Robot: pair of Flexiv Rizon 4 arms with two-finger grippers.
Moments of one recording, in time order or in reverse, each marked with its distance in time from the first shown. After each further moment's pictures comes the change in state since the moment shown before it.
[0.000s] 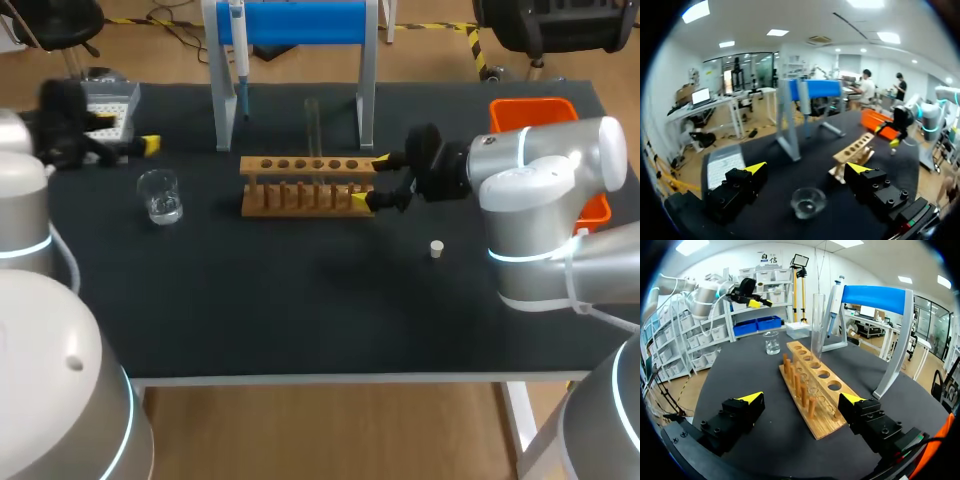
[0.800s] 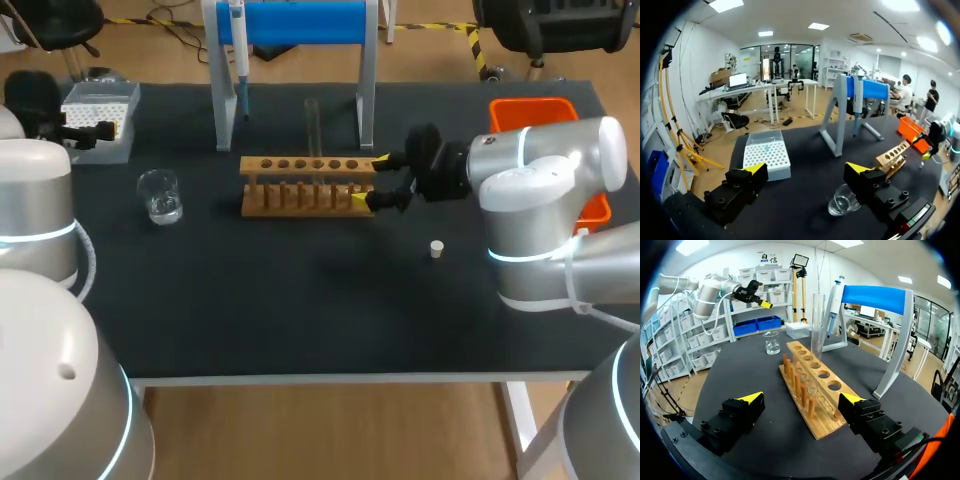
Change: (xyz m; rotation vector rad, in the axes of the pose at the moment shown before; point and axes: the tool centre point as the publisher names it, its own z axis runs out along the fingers) left arm -0.067 0.009 -0.010 -0.055 -0.276 -0.141; right arm 0.000 0.000 0.000 0.000 0.000 0.000
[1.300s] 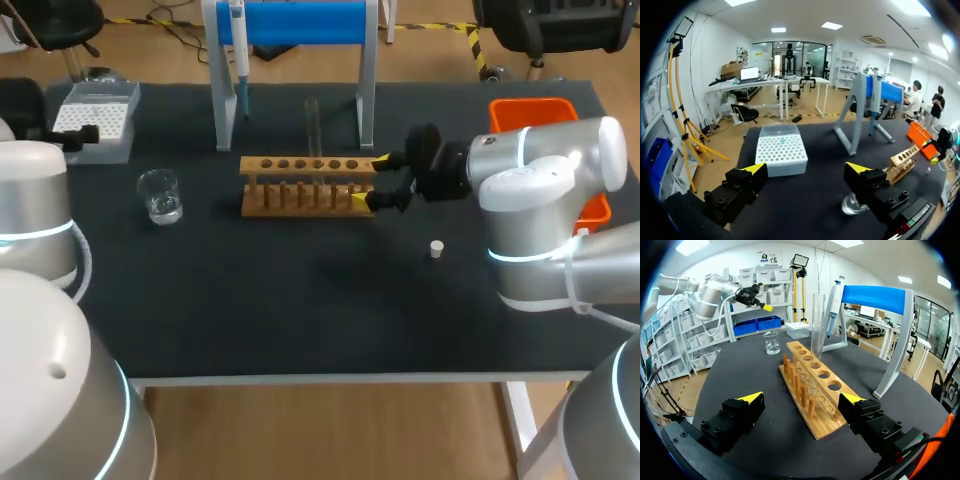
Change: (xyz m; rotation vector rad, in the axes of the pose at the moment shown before) left arm -0.040 0.016 0.009 -0.009 -0.072 -0.066; right arm 0.000 0.000 0.000 0.000 0.000 0.000
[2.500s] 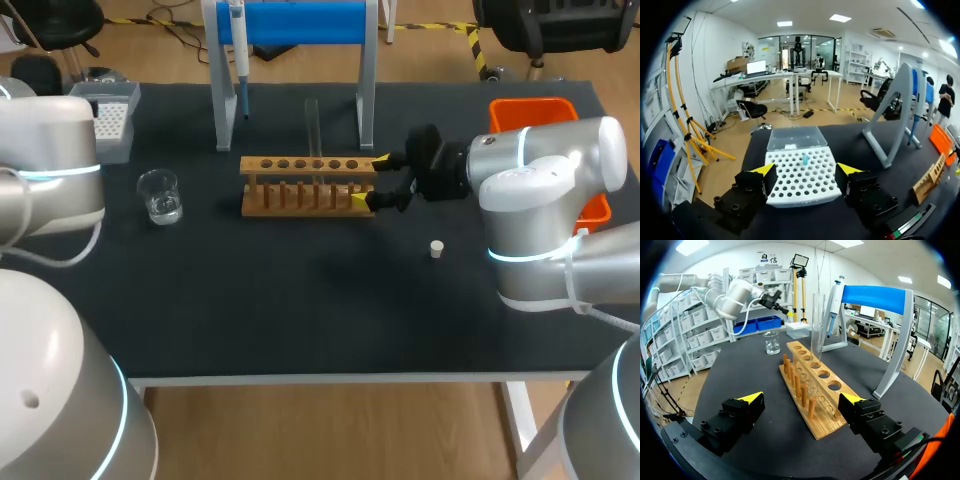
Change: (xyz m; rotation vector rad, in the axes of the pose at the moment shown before) left arm -0.052 -0.020 0.108 -0.063 -0.085 -0.009; right arm 0.000 0.000 0.000 0.000 0.000 0.000
